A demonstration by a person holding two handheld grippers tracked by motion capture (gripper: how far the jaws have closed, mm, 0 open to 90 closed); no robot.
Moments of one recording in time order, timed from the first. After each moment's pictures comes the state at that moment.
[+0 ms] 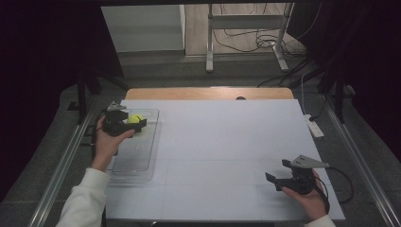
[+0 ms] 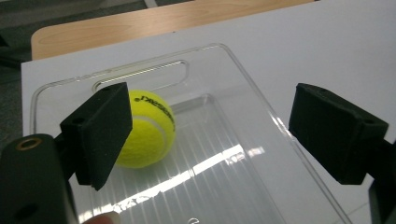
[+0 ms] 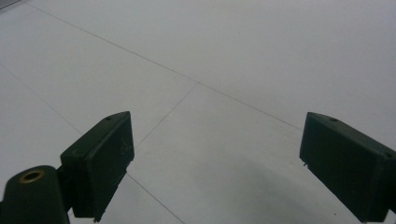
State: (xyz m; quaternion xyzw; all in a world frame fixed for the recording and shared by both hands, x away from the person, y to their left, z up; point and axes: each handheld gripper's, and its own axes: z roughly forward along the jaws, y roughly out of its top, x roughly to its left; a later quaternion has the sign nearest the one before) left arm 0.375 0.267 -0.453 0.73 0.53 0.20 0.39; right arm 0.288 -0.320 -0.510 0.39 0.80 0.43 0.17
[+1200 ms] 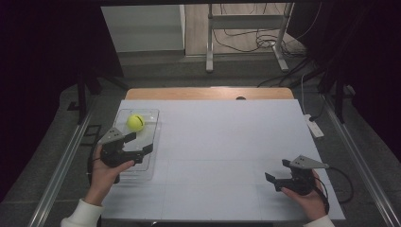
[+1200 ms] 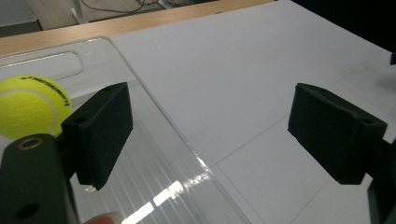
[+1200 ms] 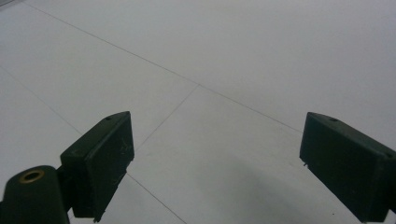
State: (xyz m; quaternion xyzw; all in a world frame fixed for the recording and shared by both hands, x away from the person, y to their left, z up) left arm 0.277 0.240 -0.451 0.74 0.44 0.17 0.48; right arm 0.285 -0.317 -0.508 0.39 0.80 0.42 0.18
